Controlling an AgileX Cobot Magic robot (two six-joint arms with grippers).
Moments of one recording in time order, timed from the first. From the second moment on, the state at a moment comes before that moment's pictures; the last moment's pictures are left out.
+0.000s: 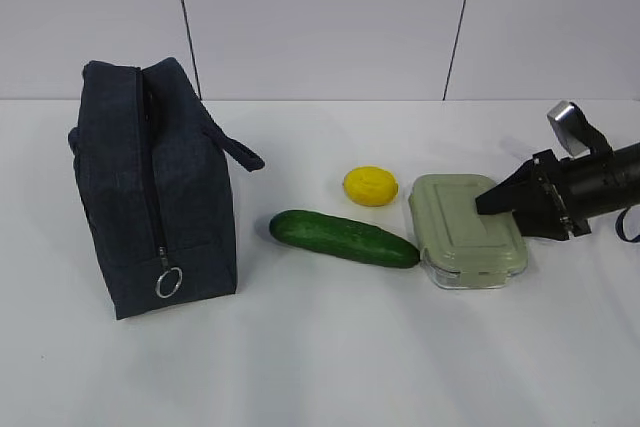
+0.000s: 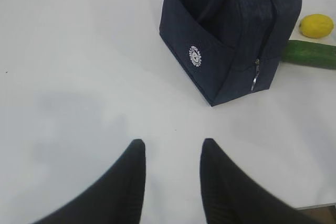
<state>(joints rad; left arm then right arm) -0.06 0.01 -0.53 -0.11 1.11 0.02 -0.30 2.25 -1.34 1.15 1.17 -1.08</state>
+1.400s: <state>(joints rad) -0.06 0.01 -0.53 -0.11 1.11 0.02 -0.30 2.16 -1.35 1.19 1.14 -1.06</state>
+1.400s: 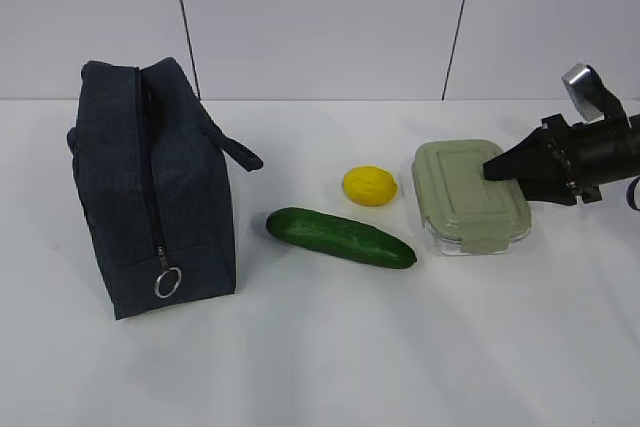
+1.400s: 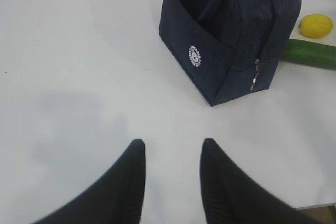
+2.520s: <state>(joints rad) -0.06 0.01 -0.53 -0.13 1.11 0.02 -0.27 1.82 -1.34 1.14 1.17 -0.76</state>
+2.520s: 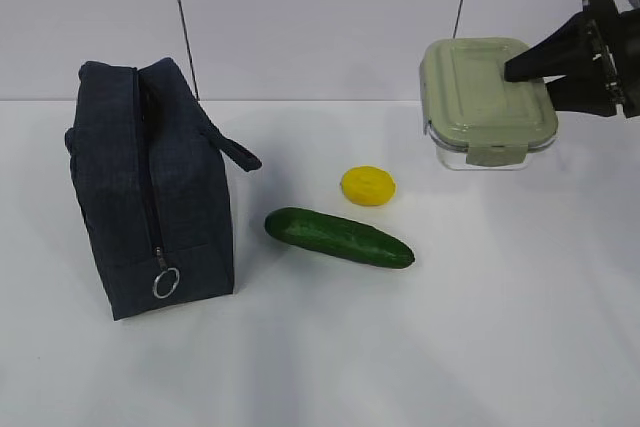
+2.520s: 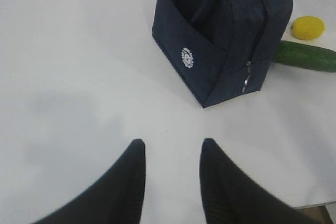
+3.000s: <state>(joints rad) -0.06 0.01 -0.53 -0.22 1.08 0.02 -0.19 1.82 -1.34 1.11 1.18 -0.74</state>
